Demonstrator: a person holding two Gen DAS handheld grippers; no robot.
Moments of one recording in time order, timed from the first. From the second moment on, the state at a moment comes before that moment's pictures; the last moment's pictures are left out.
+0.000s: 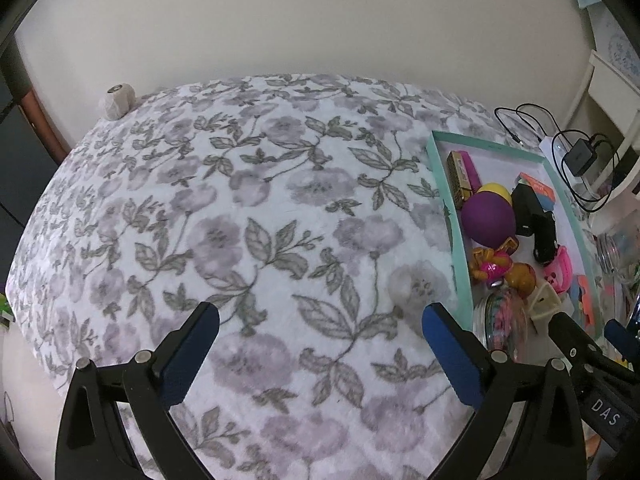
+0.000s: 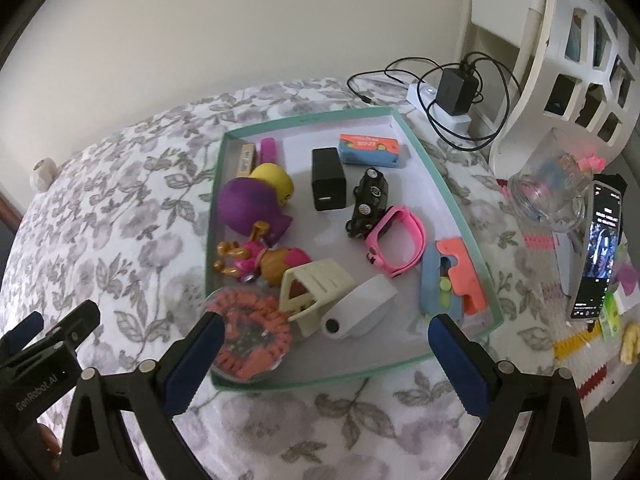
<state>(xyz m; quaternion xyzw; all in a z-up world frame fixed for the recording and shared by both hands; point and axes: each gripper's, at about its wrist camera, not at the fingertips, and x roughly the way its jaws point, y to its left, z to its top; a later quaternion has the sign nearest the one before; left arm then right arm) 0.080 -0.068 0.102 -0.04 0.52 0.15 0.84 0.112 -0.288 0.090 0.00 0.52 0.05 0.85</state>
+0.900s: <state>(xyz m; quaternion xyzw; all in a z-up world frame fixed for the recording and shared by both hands) 0.018 -0.060 0.118 -0.03 0.52 0.14 0.84 0.056 -0.271 0.108 -0.04 0.50 0.06 0.86</state>
